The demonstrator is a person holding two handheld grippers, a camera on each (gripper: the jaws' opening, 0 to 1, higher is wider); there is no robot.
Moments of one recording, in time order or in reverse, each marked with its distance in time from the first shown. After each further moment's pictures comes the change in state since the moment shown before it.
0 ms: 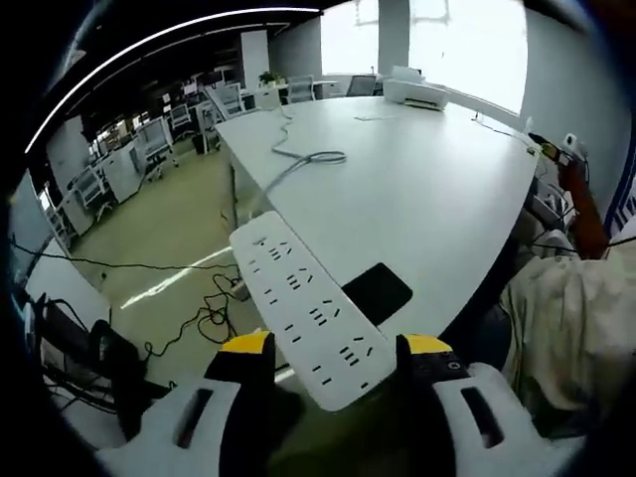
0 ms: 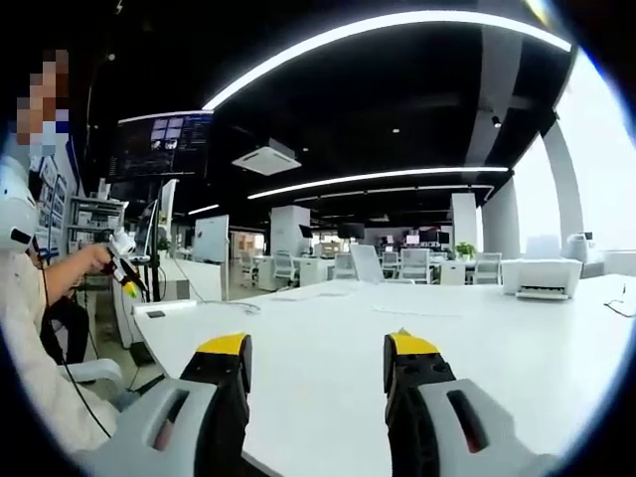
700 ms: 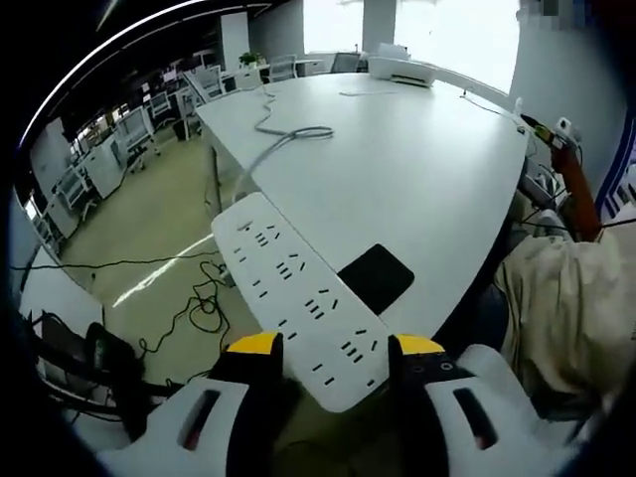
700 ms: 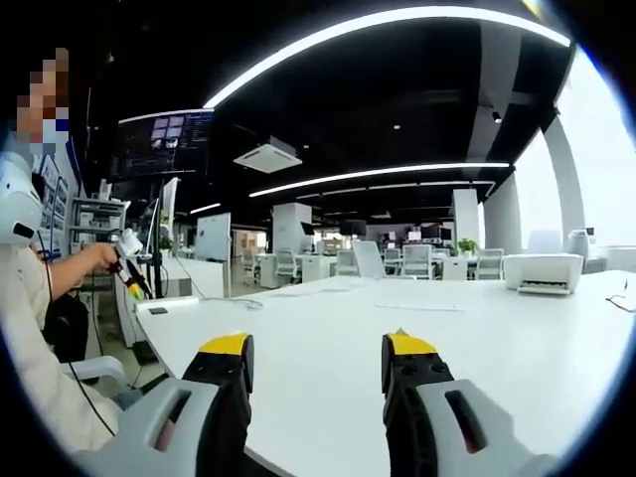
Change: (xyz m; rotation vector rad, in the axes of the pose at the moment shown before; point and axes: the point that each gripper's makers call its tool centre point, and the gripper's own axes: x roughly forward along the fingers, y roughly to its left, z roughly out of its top) left arm 0.013 0.004 -0.008 0.028 0.096 -0.064; right arm -0.002 -0.002 -0.007 0.010 0.010 0.005
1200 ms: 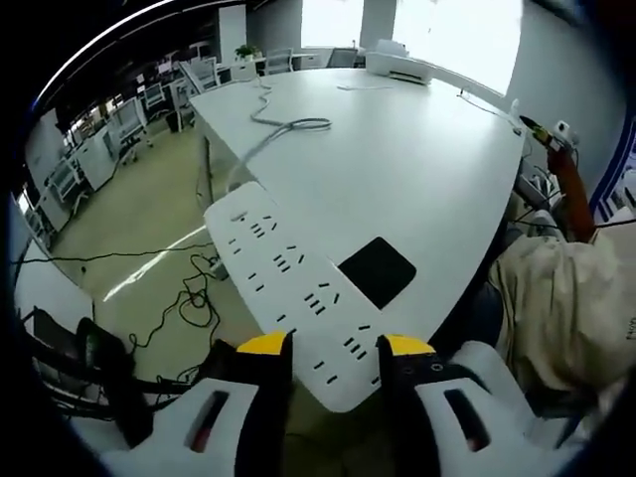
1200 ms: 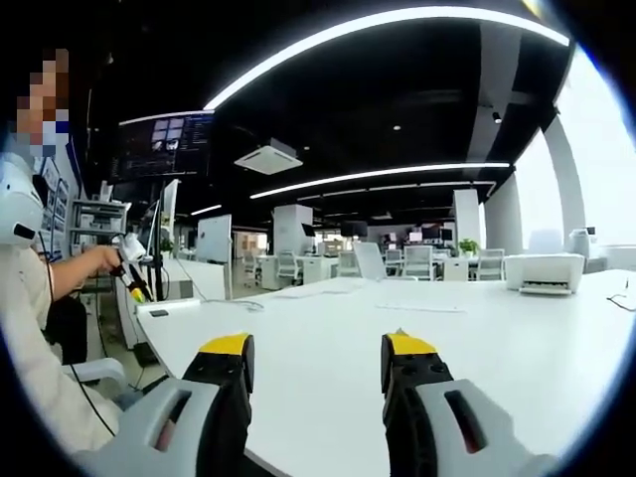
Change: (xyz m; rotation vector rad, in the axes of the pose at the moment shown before) left arm 0.009 0.001 -0.009 -0.016 0.034 -0.042; right arm 0.004 0.003 0.003 0.002 -0.007 0.009
